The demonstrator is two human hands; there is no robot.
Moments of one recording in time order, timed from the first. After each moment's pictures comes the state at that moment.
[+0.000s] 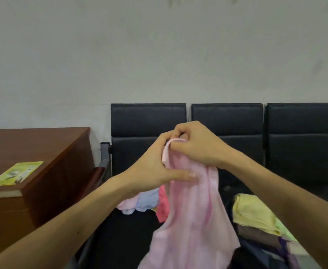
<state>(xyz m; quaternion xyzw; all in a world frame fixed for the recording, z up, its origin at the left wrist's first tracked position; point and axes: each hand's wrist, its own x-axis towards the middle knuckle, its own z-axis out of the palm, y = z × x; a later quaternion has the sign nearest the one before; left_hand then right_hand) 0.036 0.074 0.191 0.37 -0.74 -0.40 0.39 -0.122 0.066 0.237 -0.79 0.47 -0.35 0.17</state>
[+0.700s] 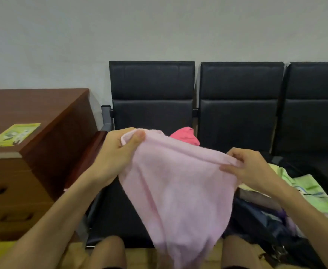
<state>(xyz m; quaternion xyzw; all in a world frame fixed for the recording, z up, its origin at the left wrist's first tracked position) 0.094 0.056 0.120 0.48 -0.67 -0.29 0.48 -0.228 0.060 0.087 -0.71 0.62 -0.29 0.15</state>
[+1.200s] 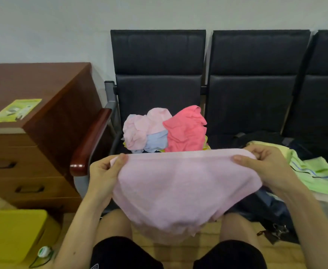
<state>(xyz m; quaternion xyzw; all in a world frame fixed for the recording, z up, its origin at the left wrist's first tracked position) 0.125 0.088 -0.005 0.57 -0.44 -0.39 0.57 -0.232 0.089 0.059 -0.55 0.58 -0.45 0.39</state>
